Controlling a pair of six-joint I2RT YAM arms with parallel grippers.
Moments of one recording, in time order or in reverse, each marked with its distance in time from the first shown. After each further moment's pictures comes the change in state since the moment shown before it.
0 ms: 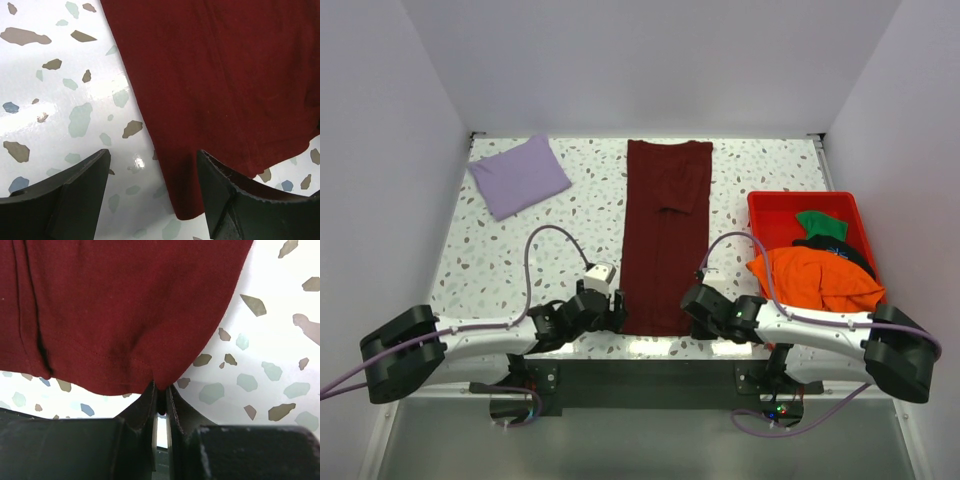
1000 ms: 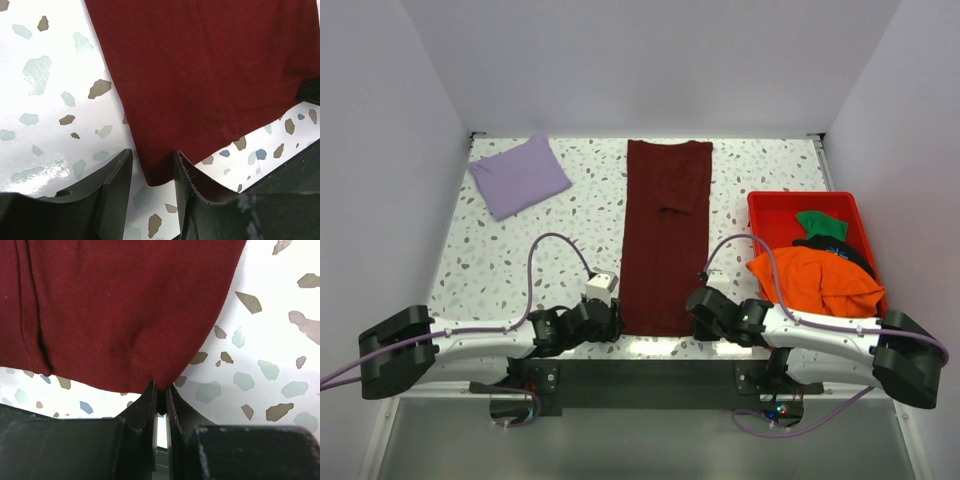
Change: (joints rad) left arm -0.100 -0.022 0.023 -0.116 0.022 -0.163; right arm 0.000 -0.061 -0.043 0.022 0.001 0.006
